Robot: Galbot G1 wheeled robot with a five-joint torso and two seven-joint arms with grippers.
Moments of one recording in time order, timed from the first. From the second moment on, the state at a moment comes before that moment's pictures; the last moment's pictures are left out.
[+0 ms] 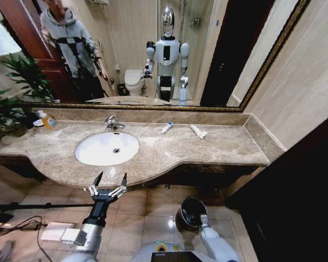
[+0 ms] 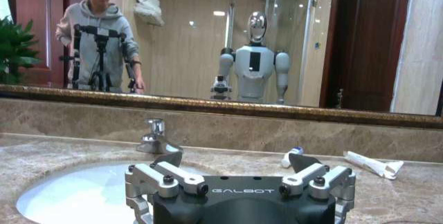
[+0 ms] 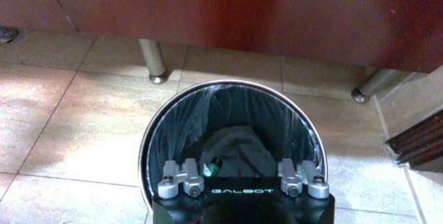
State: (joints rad) left arm 1.93 -1.44 -0.60 -2.42 -0.21 -0.08 0.08; right arm -0.98 1.45 0.45 0.48 0.08 0.18 -0.02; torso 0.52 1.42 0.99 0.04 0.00
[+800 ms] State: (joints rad) left arm 1.93 -1.44 -0.60 -2.42 -0.21 -0.08 0.08; right arm -1.28 1.39 0.48 1.00 0.01 0.15 0.04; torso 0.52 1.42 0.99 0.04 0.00
